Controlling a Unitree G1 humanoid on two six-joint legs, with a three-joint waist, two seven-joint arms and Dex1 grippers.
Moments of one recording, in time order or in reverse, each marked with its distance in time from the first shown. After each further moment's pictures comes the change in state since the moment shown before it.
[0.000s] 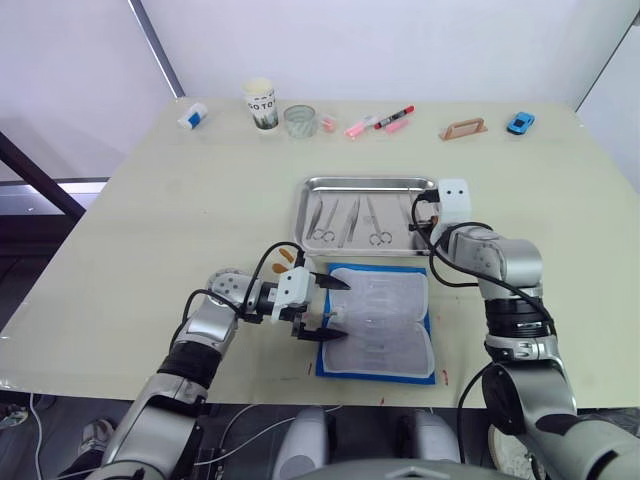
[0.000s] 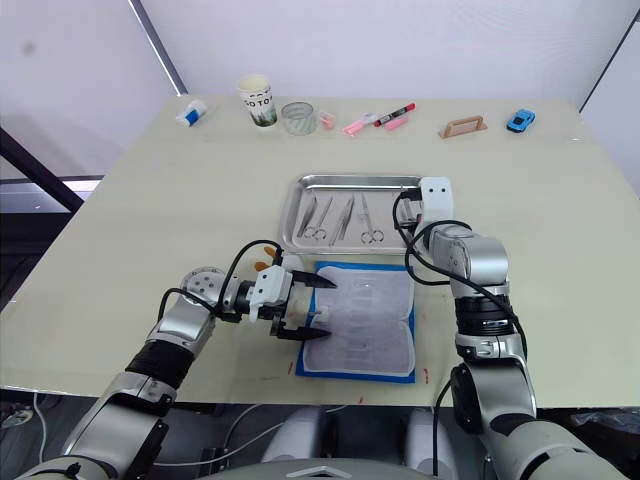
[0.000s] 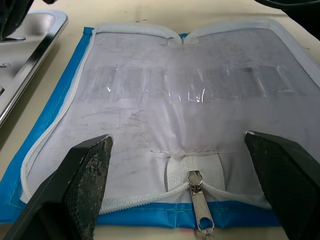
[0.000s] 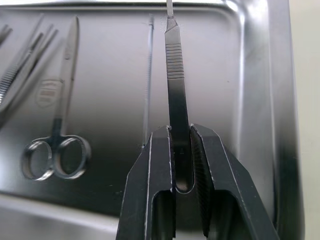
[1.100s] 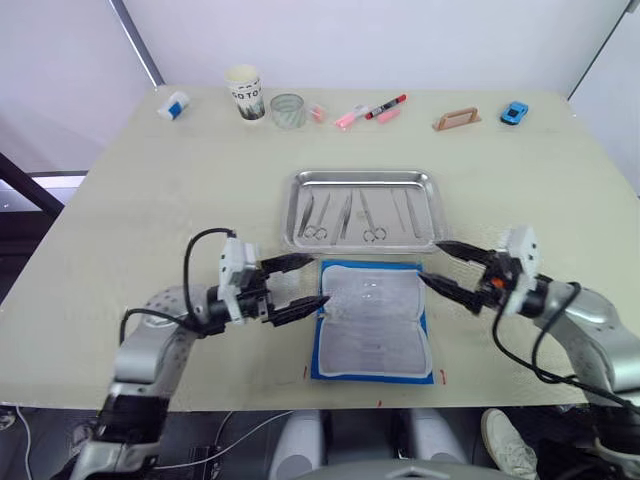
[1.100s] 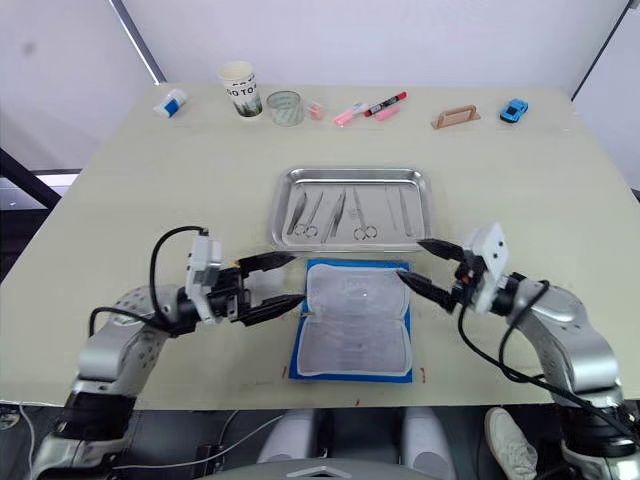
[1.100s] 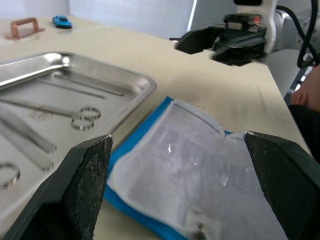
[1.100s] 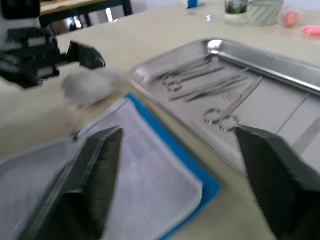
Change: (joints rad) left arm 0.347 0.112 0.342 -0.603 -0.421 0.611 0.261; right arm 0.630 -0.466 -0.018 -0.458 0.316 -0.657 0.921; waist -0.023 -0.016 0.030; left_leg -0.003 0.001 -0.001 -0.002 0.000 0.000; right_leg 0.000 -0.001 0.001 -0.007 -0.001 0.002
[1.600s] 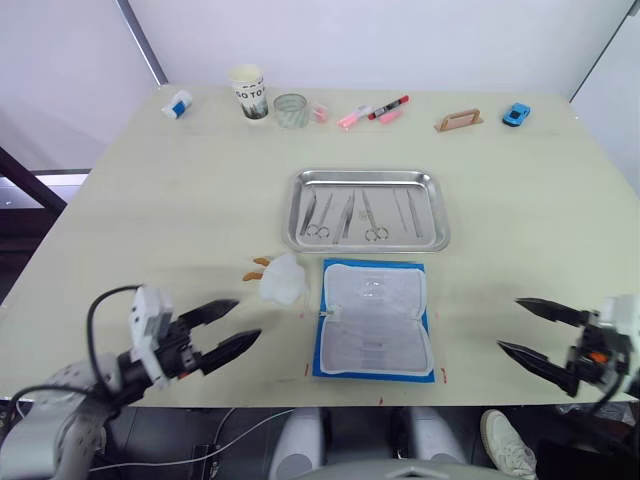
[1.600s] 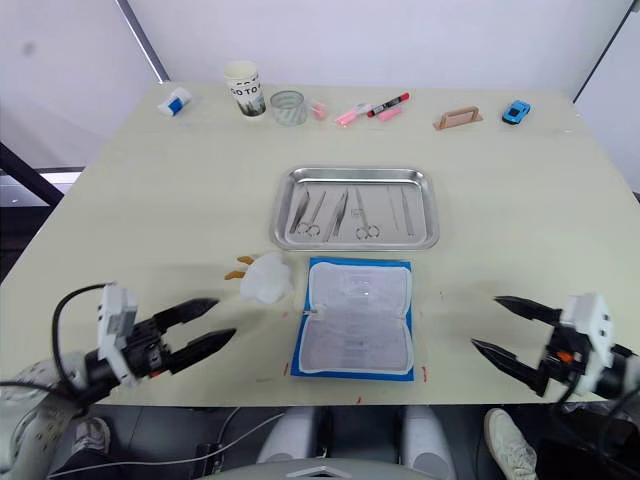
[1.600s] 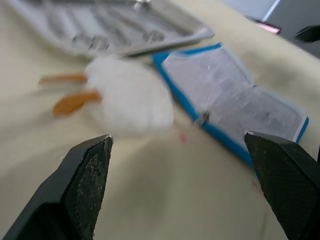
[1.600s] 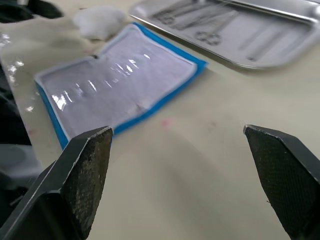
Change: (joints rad) left arm 0.498 0.076 0.356 -0.124 -0.082 0.098 0.077; right arm 0.518 -0.133 -0.407 -0.009 0.096 -0.174 0.231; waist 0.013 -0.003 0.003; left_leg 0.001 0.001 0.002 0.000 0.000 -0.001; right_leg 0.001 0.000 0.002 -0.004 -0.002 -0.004
